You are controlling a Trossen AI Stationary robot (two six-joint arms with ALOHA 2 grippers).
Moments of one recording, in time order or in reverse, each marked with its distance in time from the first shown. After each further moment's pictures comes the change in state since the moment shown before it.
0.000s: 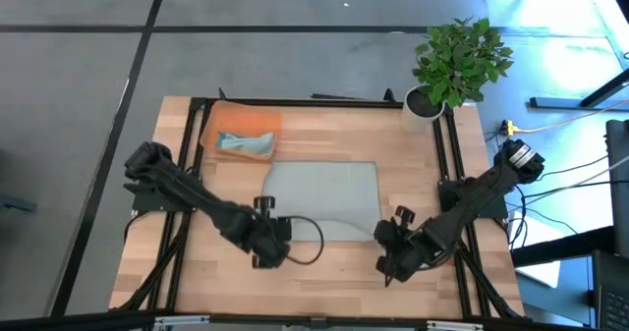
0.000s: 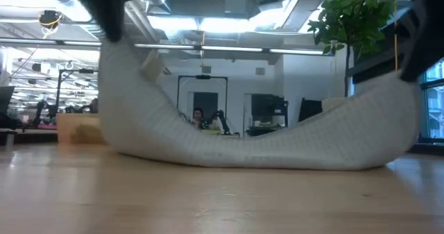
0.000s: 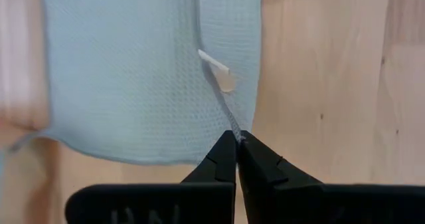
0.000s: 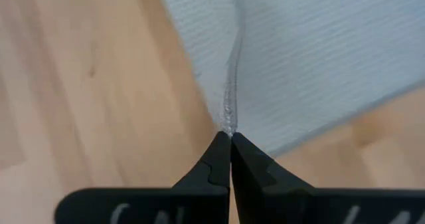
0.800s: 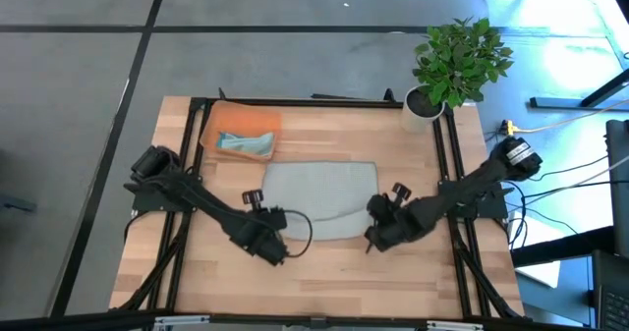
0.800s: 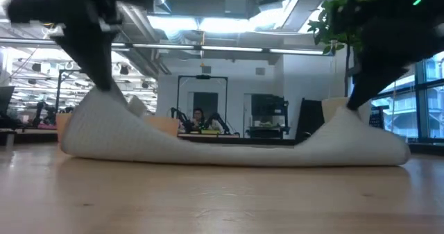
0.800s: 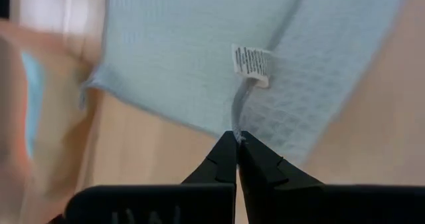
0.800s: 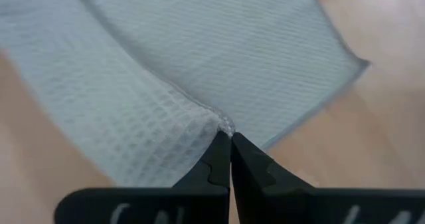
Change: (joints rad) left arm 0.000 0.073 -0.131 -0.070 -0.168 -0.271; right arm -0.199 0.000 -0.108 0.020 0.113 -0.071
